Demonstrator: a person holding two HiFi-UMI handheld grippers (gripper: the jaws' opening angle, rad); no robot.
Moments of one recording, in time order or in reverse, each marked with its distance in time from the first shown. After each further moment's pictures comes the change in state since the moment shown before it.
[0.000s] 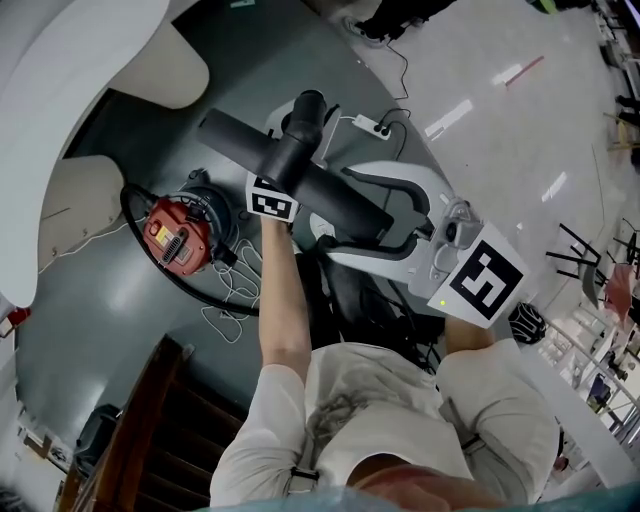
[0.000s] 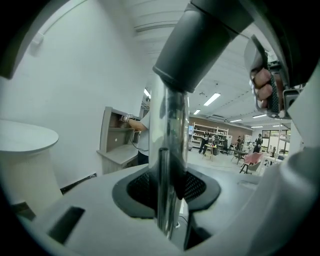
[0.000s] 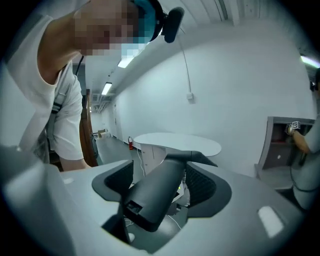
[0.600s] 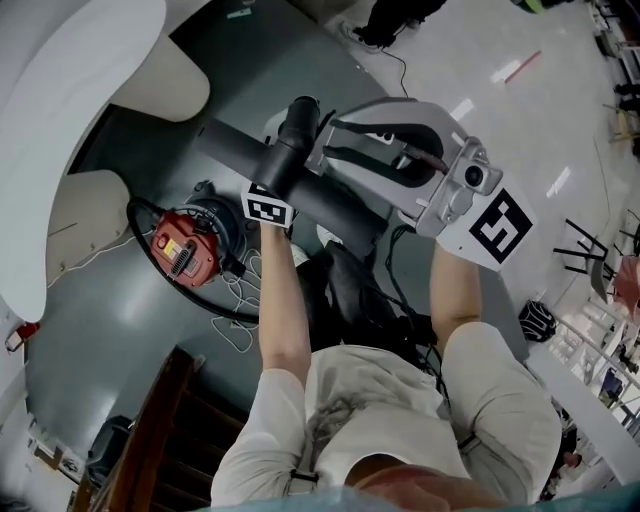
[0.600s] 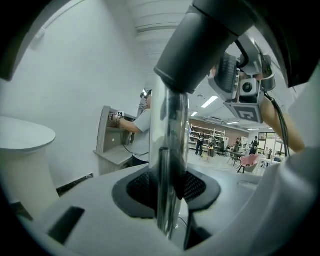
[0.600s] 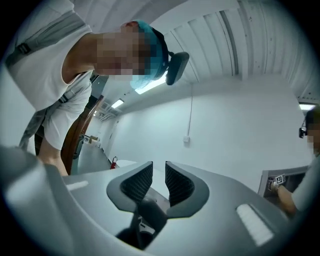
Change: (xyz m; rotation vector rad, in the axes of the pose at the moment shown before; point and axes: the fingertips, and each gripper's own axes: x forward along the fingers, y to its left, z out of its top) left arm 0.002 0.010 0.001 -0.012 -0.015 -0.039; right arm -0.004 -0.065 0.076 -0.351 -0.434 -0.075
